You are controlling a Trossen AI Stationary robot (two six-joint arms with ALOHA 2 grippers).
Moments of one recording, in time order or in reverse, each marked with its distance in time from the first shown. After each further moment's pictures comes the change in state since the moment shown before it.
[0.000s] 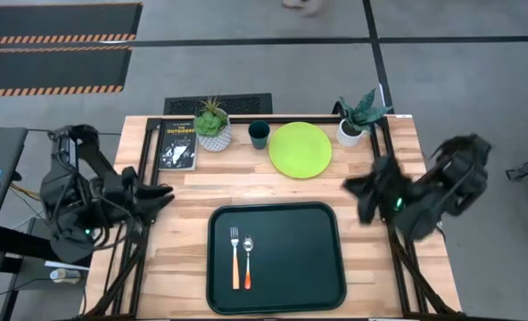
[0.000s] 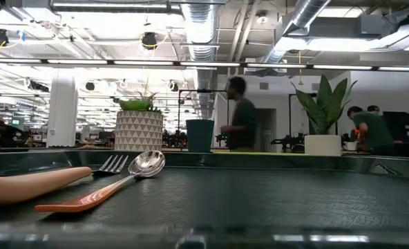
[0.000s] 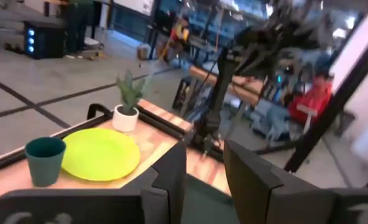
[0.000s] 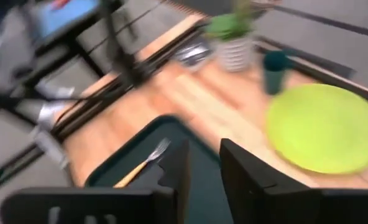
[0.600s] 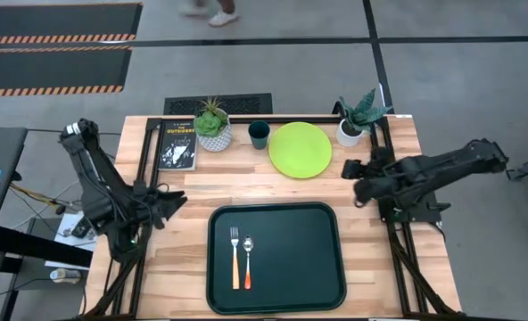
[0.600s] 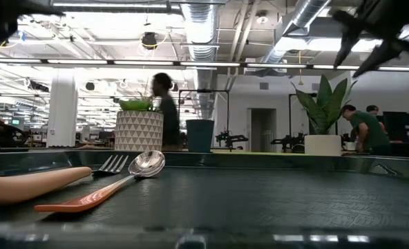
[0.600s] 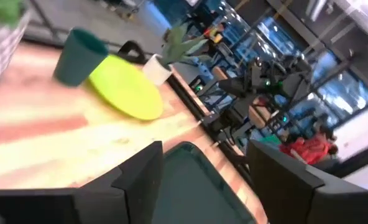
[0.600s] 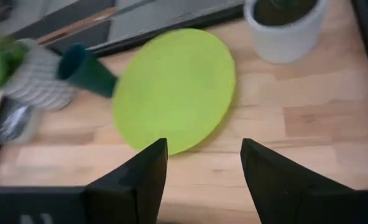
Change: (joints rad) left arm 0.025 -0.176 -0.657 -0.026 -0.005 -0.941; right arm -0.476 -0.460 -1.051 0.371 -0.099 0.513
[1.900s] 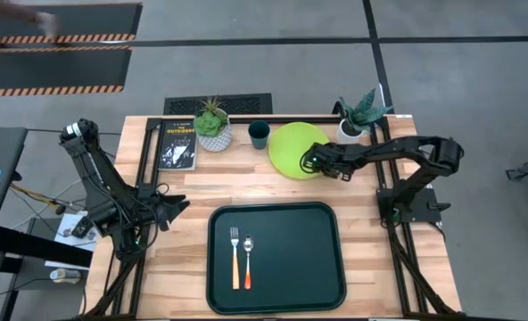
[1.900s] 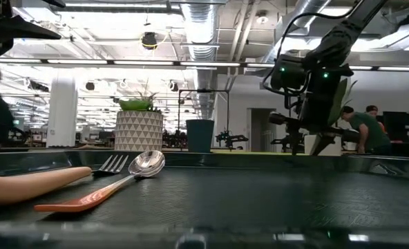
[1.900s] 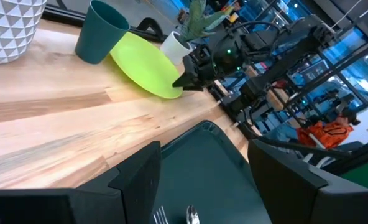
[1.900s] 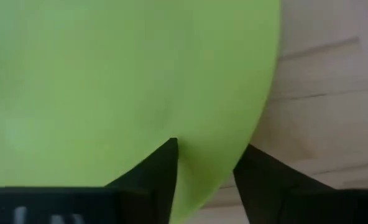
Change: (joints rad) left arm 0.001 0.005 -0.074 0.001 0.101 -0.053; right arm -0.648 0.662 -0.178 0.854 -0.592 -0.368
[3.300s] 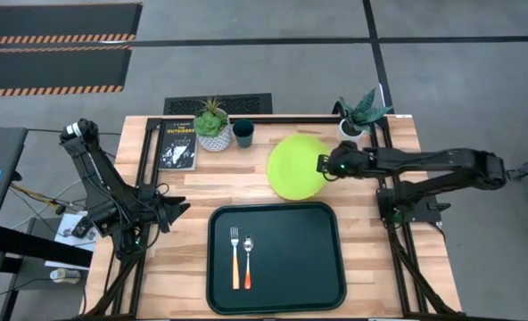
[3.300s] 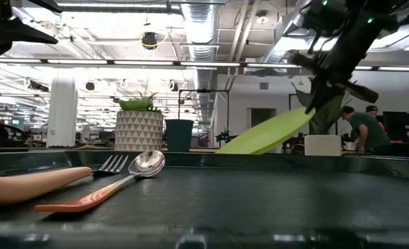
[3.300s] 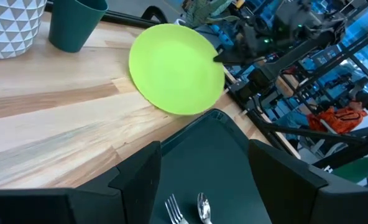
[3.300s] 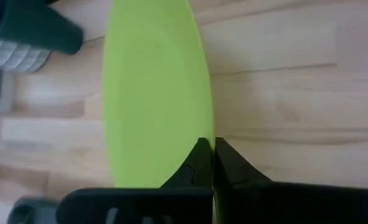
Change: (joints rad) left arm 0.000 0.000 0.001 -0.001 0.057 0.043; right arm 0.194 -0.511 -0.008 -0.214 0.093 -0.087
